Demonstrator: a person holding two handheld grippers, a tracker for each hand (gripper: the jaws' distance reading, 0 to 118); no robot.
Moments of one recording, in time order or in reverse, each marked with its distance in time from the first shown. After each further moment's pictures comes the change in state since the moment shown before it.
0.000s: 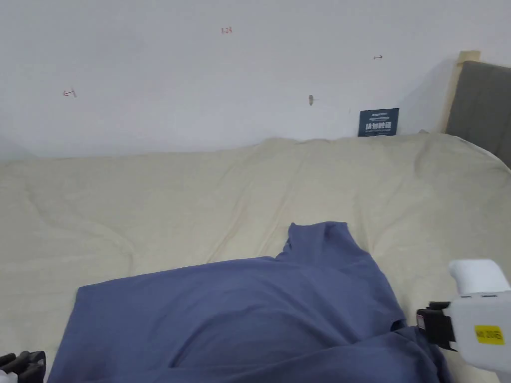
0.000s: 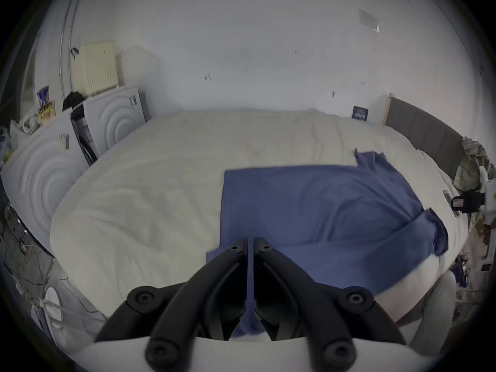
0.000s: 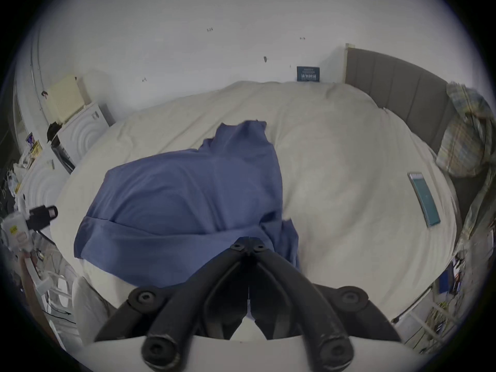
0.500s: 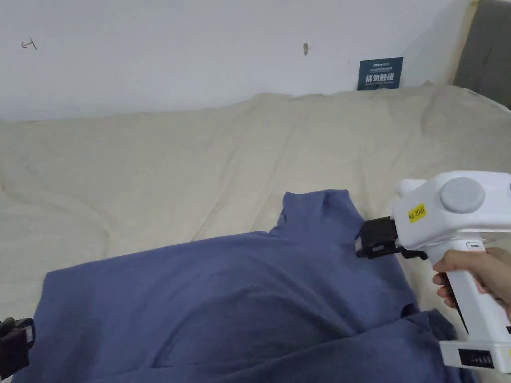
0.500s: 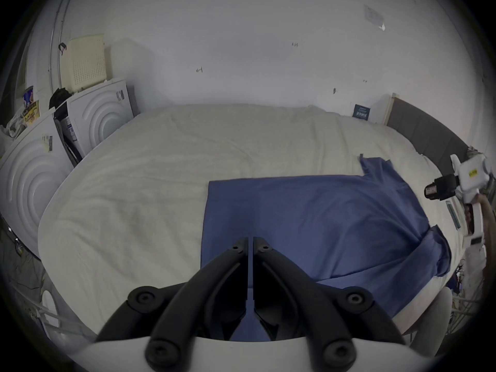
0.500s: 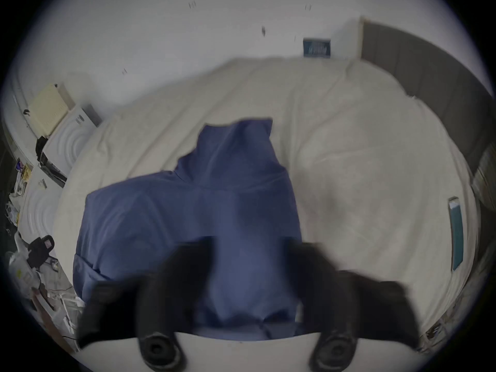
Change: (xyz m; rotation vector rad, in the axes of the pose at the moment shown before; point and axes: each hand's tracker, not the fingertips) left arm 0.002 0.029 -0.076 -0.080 -0.024 0.014; right arm 0.020 0.121 -0.167 -0.257 0.043 -0.080
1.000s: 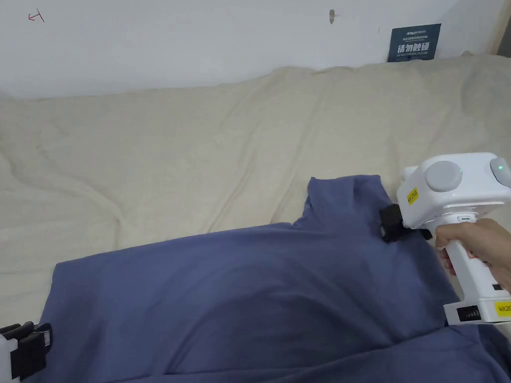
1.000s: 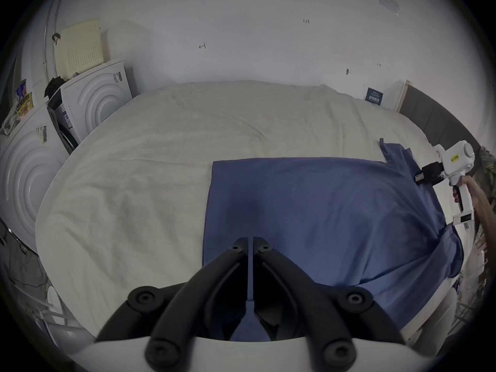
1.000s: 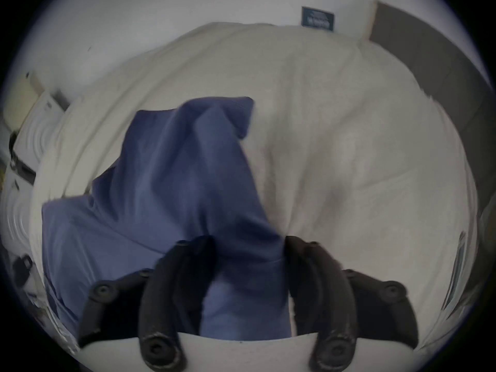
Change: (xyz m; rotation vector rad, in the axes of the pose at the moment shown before) left arm -0.007 0.005 -0.048 -0.106 0.017 0.007; right arm -0.002 0.051 -0.082 -0.027 -0.130 0.082
